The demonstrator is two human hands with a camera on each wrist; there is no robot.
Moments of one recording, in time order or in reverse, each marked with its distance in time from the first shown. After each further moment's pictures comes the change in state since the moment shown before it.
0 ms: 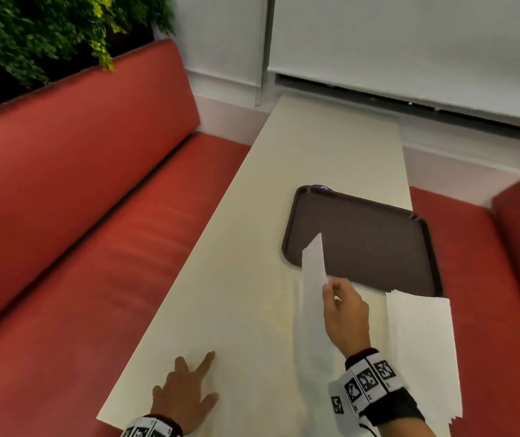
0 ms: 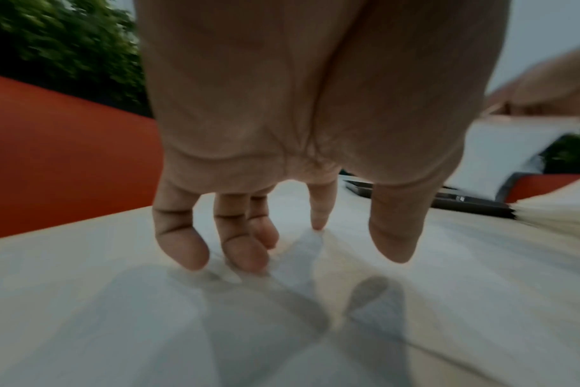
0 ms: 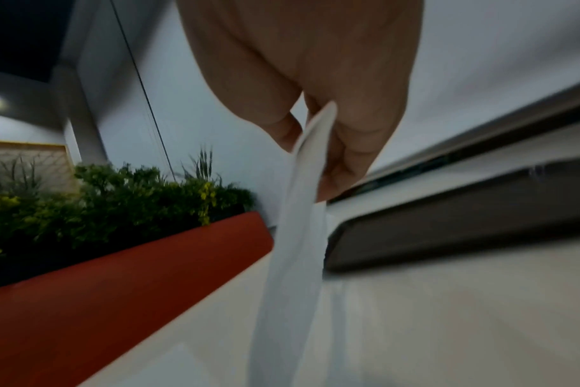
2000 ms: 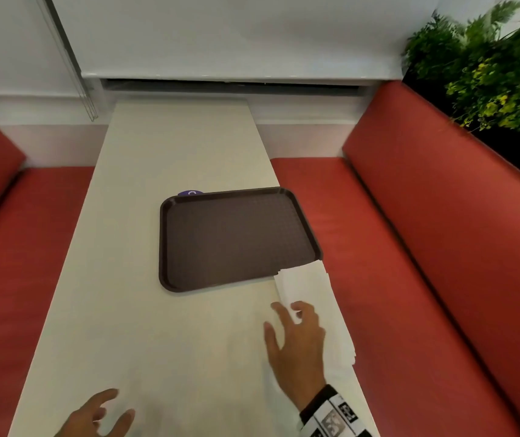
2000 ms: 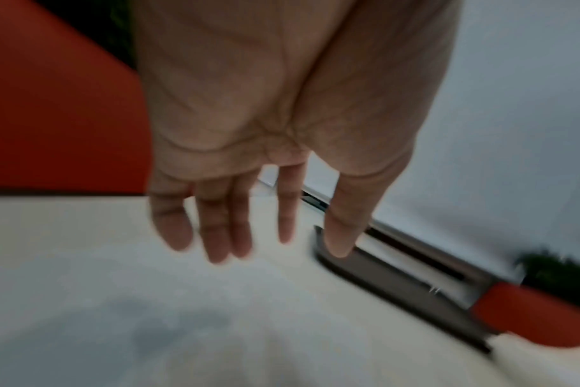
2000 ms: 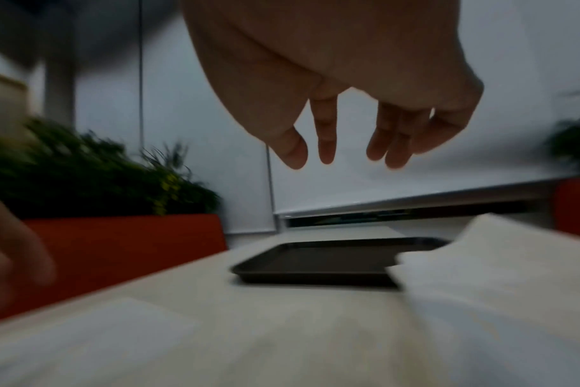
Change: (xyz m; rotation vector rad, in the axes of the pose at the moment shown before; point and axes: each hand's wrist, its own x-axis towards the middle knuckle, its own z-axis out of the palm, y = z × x) left_hand 0.061 0.063 -0.049 -0.484 0.161 0.069; right_hand -0.034 0.067 -0.071 -0.548 0.296 0.005
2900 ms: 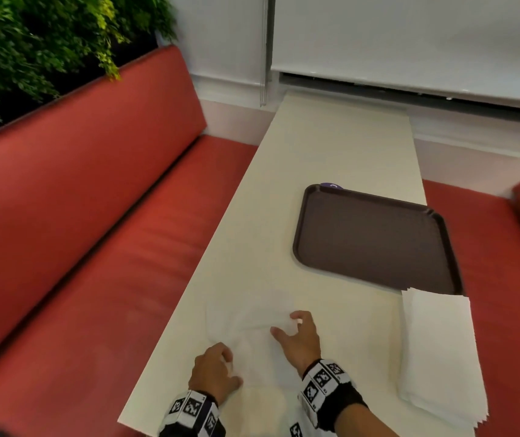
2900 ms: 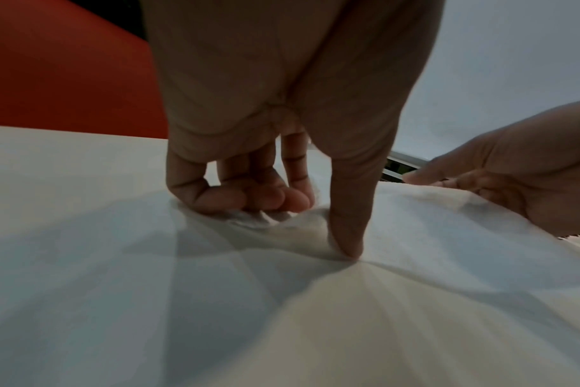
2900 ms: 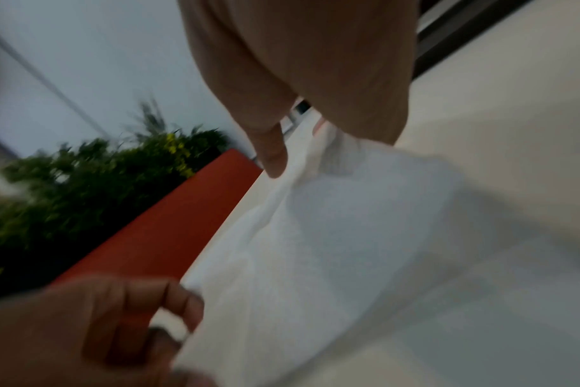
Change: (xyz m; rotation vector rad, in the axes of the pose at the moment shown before) left_hand -0.026 -0.067 0.021 -0.019 -0.041 -0.163; right_hand -0.045 -0.114 0.115 0.669 -0.746 0.344
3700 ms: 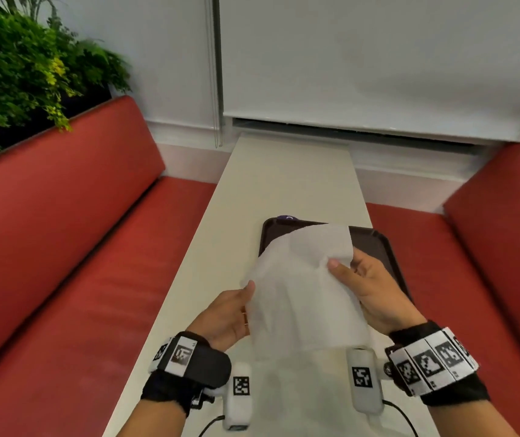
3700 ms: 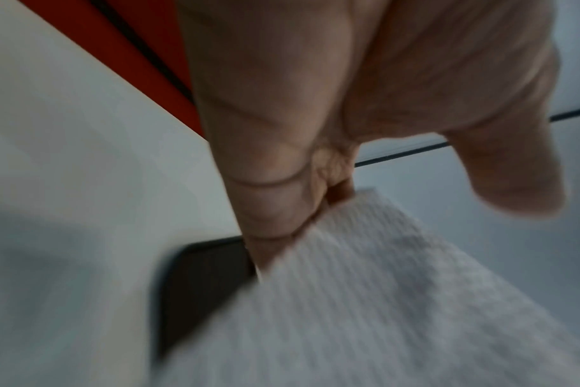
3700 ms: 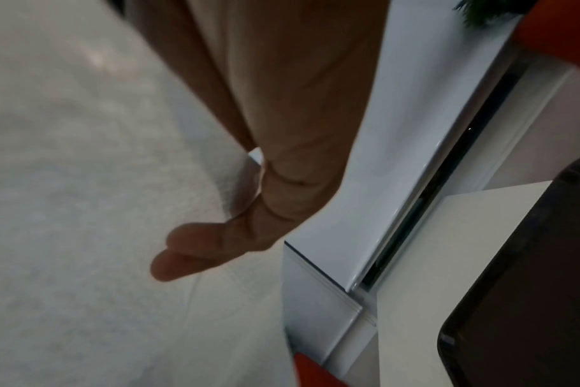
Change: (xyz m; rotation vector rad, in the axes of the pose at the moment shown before) left_hand -0.008 0.195 -0.074 -0.997 -0.599 0.233; right_hand -0.036 -0.148 -0.193 0.429 -0.274 -0.501
